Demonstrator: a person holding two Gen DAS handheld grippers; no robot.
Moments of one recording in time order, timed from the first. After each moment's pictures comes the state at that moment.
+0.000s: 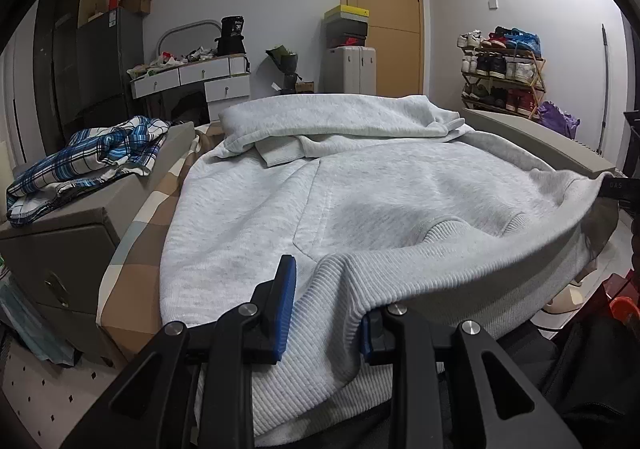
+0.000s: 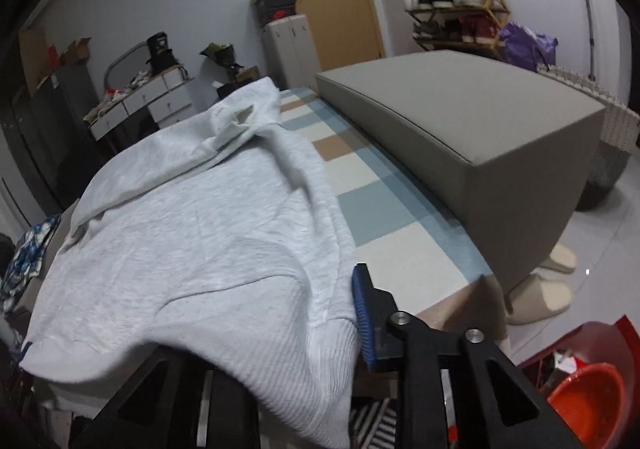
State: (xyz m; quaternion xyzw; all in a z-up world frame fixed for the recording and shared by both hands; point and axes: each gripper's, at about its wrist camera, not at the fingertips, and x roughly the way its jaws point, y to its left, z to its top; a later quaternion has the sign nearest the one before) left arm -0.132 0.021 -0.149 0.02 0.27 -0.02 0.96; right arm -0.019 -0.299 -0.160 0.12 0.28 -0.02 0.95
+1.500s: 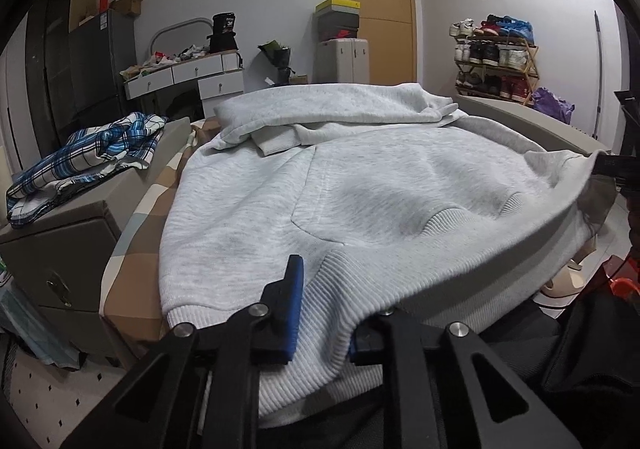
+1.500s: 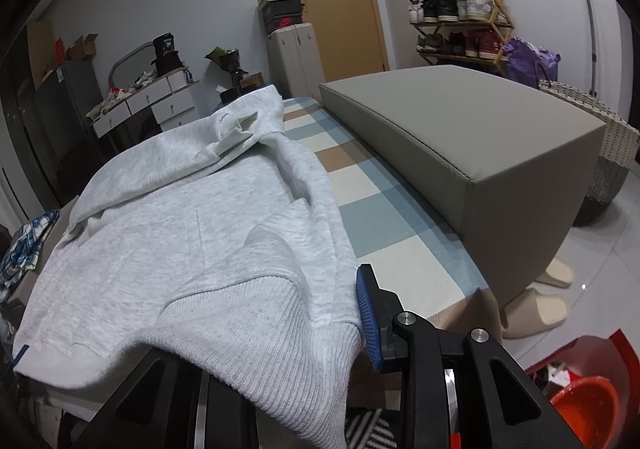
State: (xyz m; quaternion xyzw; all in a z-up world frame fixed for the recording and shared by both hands) left arm -0.142 0.022 -0.153 0.03 0.28 -0.03 0.96; right arm -0.013 -0.311 -0.159 0.12 0.29 -0.02 0.95
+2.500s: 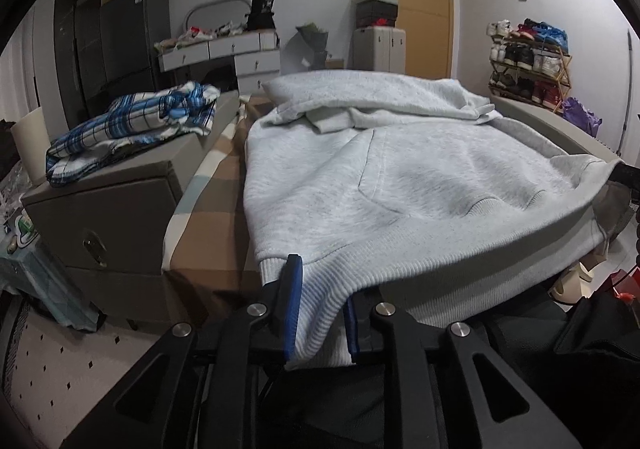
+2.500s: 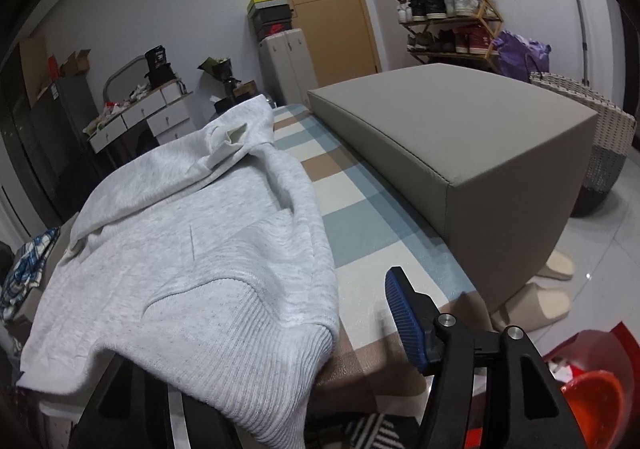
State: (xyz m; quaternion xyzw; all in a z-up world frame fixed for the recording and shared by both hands) left arm -0.161 0.055 -0.147 0.00 0.32 0.03 0.95; right arm -0.014 -0.324 -0.156 0.14 0.29 -0.03 0.95
